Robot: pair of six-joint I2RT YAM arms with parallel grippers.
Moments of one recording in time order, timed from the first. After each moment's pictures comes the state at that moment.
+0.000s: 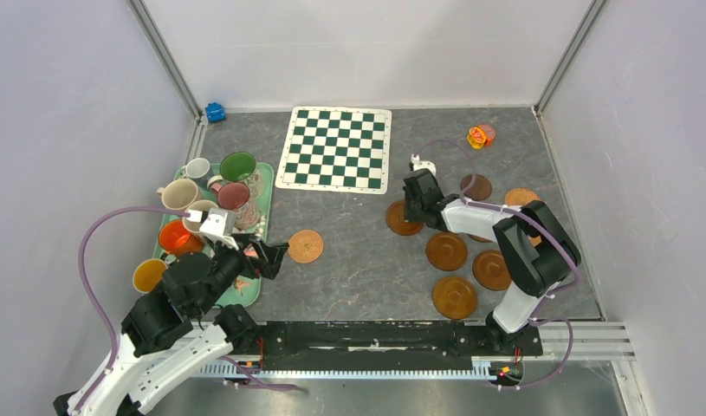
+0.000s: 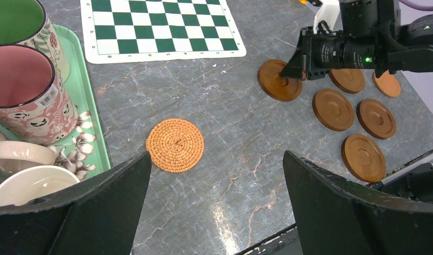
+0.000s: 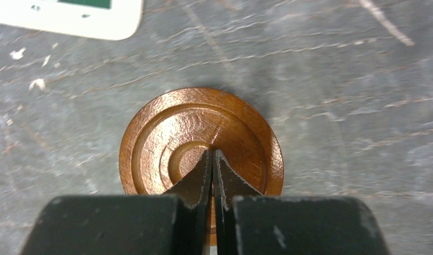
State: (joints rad) left arm -0.82 0.27 0.78 -0.77 -0.36 -0.39; right arm 0.57 1.71 0.89 -0.04 0.23 0.44
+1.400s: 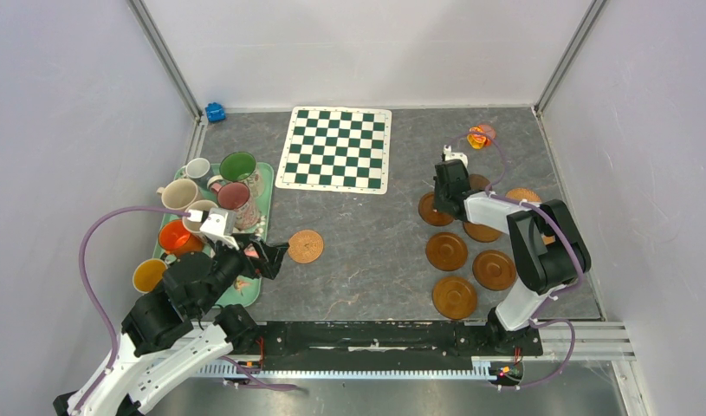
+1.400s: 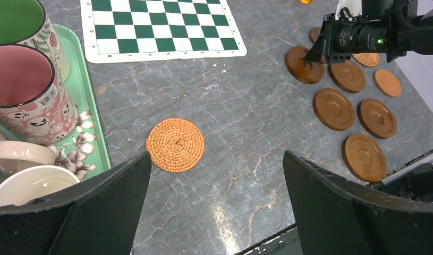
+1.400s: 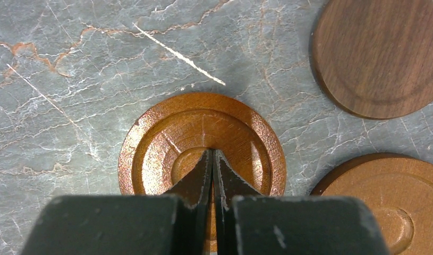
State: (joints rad) left arm -0.82 0.27 0.78 -0.77 -0.36 -0.39; right arm 0.31 1.70 0.87 -0.04 0.27 0.32
